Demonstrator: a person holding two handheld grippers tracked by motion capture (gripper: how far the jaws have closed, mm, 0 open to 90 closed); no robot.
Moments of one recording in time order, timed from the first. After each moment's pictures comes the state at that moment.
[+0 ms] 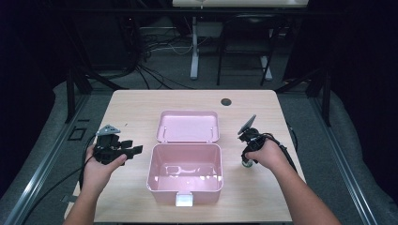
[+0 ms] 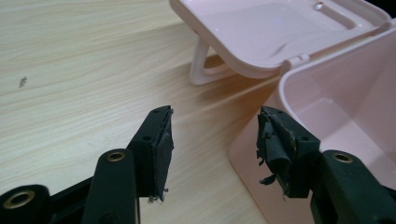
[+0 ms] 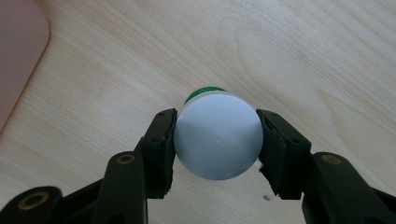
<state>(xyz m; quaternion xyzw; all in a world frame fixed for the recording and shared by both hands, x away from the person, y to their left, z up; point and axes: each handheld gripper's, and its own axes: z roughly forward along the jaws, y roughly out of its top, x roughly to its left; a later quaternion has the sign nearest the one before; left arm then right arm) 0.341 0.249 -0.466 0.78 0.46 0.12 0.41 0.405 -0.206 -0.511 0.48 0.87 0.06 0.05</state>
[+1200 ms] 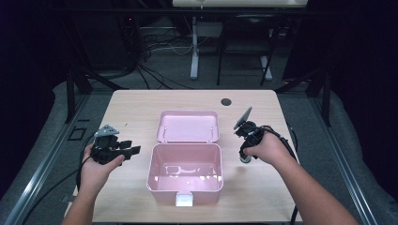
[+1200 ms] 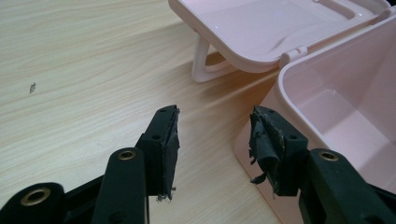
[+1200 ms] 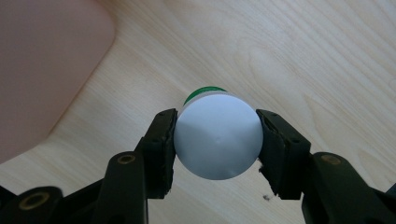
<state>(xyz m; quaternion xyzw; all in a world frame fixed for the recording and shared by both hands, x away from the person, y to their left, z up) 0.338 0.251 -0.463 0.79 0.45 0.14 0.39 0.393 -0.185 -0.460 0.45 0.89 0.06 0.06</state>
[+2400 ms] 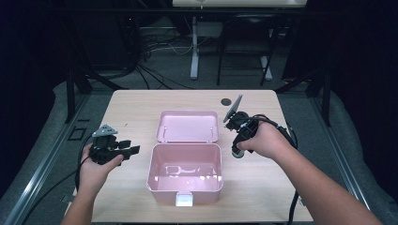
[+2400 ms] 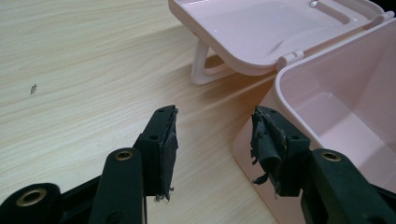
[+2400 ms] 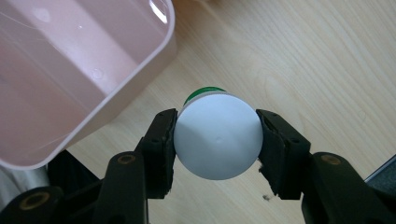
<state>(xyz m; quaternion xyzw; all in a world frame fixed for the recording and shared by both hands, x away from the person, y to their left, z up) 0.337 0.254 -0.461 0.79 0.45 0.13 0.40 0.372 -0.151 -0.391 0.39 0.92 0.07 0.06</state>
